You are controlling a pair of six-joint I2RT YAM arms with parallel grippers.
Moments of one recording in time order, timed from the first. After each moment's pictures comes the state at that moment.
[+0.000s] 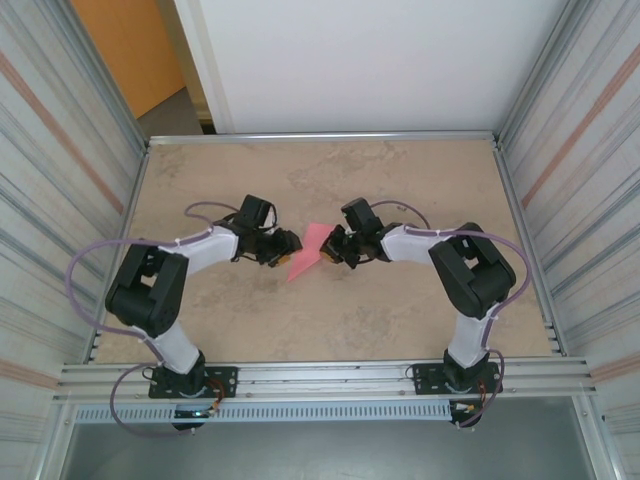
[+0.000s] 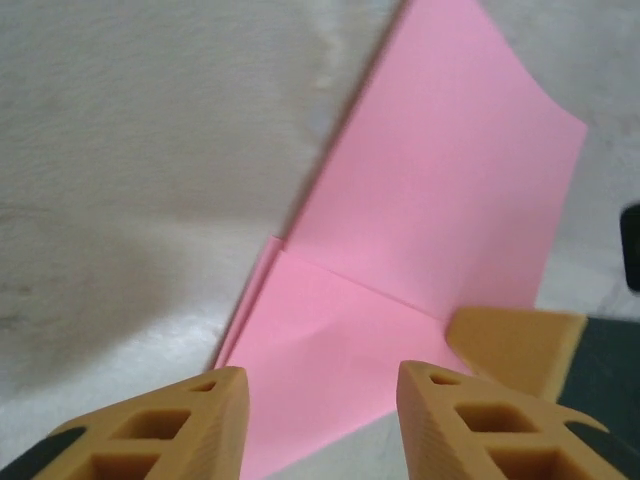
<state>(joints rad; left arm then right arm) -0.45 1.65 0.93 -0.27 0.42 -0.80 0.62 1.82 0.99 -0.05 -0.38 1.25</state>
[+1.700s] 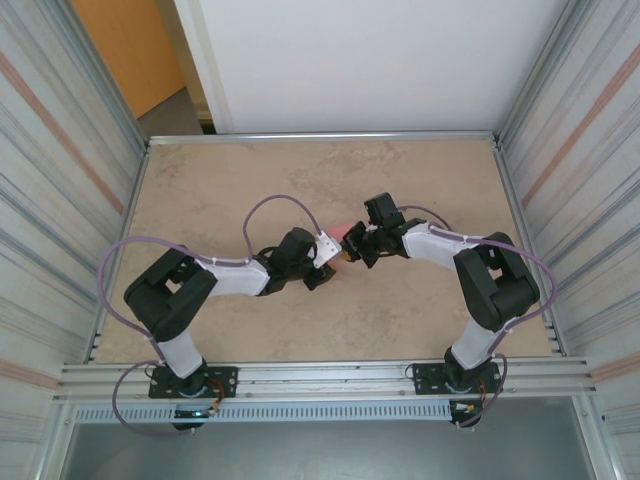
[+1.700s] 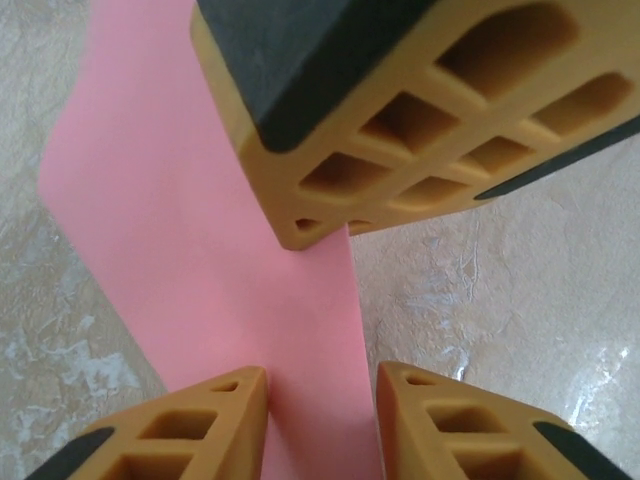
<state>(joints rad) -0.79 1.73 0.77 0.22 0.11 0.19 0.51 1.70 0.94 -0.20 -0.48 1.36</state>
